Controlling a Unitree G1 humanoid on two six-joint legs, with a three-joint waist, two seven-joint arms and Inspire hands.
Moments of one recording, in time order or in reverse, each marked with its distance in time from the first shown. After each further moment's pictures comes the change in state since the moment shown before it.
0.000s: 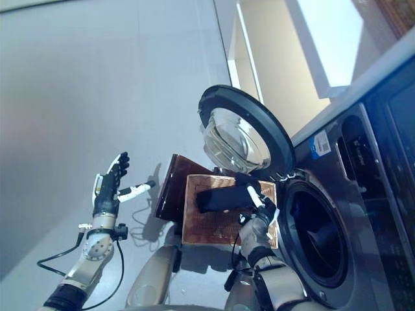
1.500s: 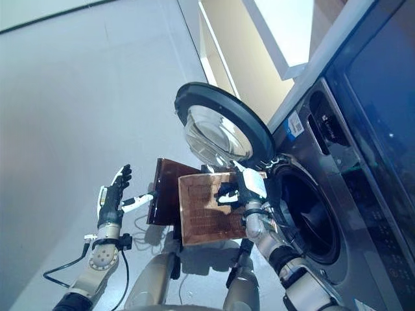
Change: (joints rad) left arm -0.011 -0.016 -0.013 0.049 0.110 -0.025 0.080; right arm -0.022 -0.327 0.592 -0.266 -1.408 0.261 -0.170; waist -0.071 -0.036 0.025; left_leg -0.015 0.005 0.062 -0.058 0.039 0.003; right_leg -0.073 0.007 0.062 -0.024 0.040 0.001
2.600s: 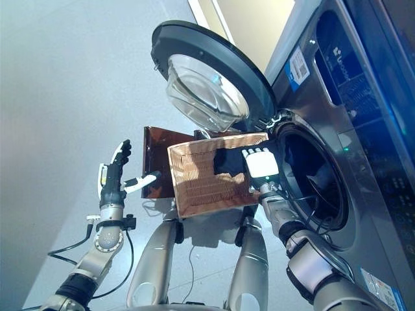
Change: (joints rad) left arm -0.072 -0.006 -0.001 -0.037 0.035 -0.009 0.044; right arm -0.197 -0.035 0.088 0.248 -0.284 0.157 -0.034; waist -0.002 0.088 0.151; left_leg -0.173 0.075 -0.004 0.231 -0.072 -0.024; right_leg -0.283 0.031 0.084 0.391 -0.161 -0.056
